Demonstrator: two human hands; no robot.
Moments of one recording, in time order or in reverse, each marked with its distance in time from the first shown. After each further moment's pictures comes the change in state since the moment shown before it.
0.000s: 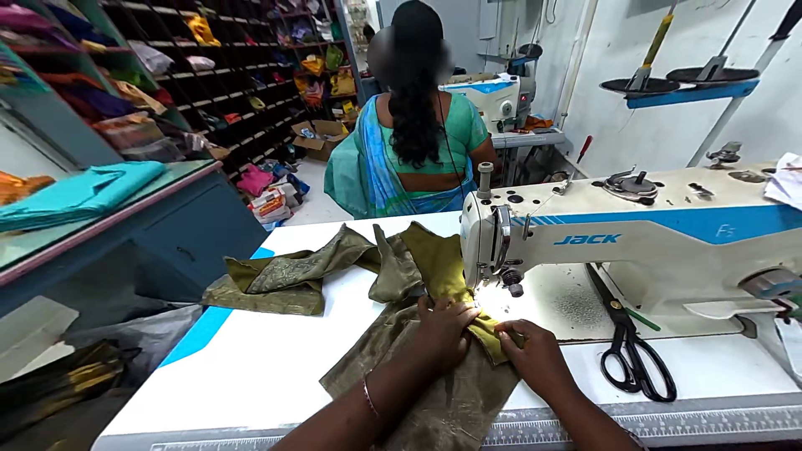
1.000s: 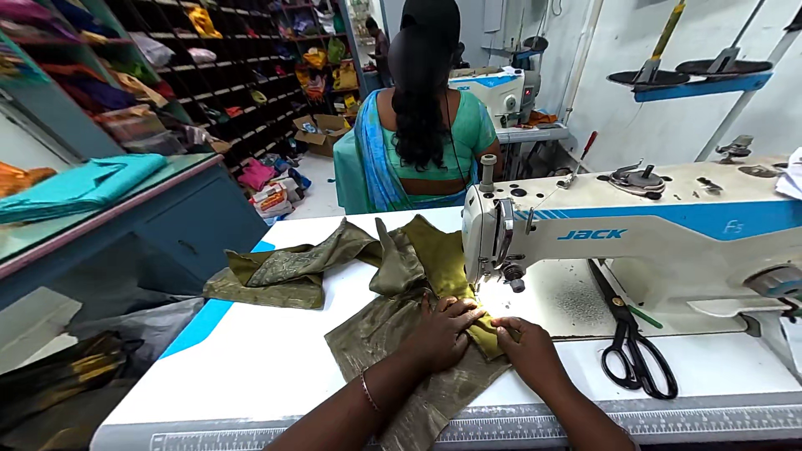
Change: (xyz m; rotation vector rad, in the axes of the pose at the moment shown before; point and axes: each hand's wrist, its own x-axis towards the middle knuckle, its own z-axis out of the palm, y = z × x) left_hand -0.002 -0.017 0.015 -0.078 -0.017 0.079; right_hand 0.005 -0.020 -0.005 0.063 -0.171 0.252
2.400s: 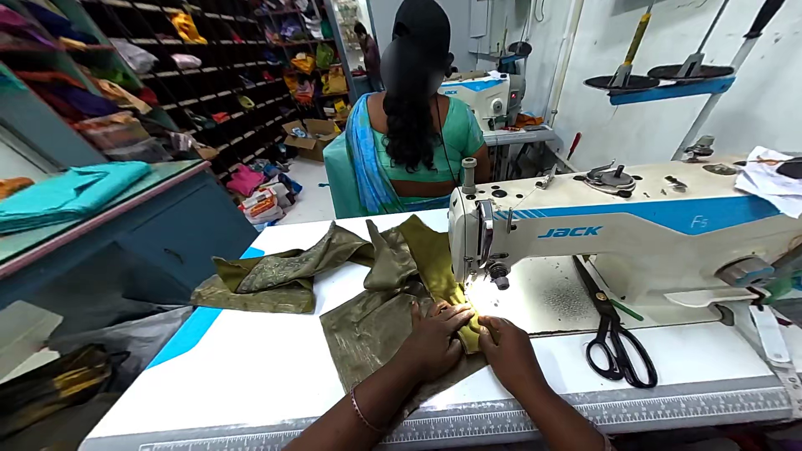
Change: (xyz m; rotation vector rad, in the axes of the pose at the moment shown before) left_hand -0.007 0.011 0.003 -0.096 -0.002 -0.054; right_hand -0.008 -0.009 0.013 -0.078 0.027 -0.023
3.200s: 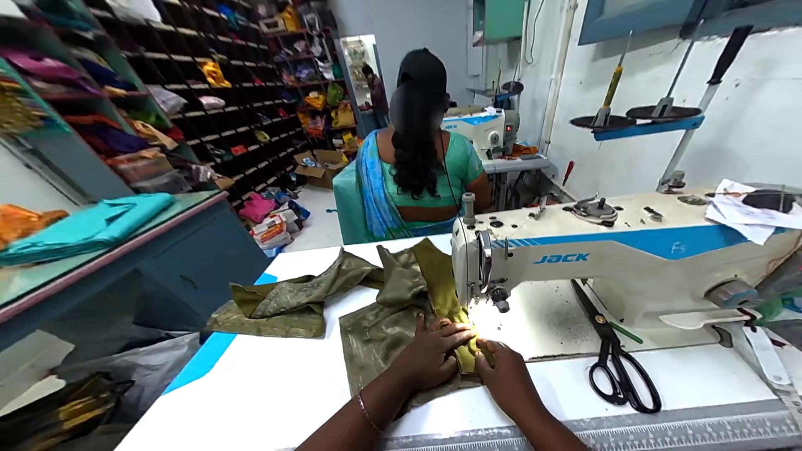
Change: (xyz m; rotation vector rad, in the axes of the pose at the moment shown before) left_hand 0.010 -0.032 -0.010 0.046 -0.015 0.189; right_hand 0.003 -0.006 0.004 0.005 -0.080 0.005
